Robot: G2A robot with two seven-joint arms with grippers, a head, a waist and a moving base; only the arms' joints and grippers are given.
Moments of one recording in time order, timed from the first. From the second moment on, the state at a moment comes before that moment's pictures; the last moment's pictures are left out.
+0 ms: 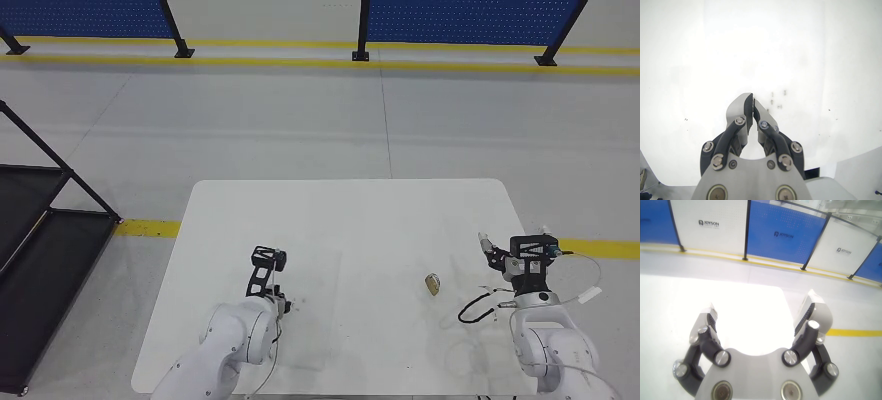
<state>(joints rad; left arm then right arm) 1.65 -1.22 -1.16 -2.10 1.43 0.41 -1.28 -1.73 -1.15 1.60 -1.80 -1.33 0.00 0.00</state>
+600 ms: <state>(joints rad) 1.72 -1.23 -1.43 -2.27 0.87 0.39 -1.12 -1.73 -1.15 1.60 -1.80 -1.33 0.00 0.00</state>
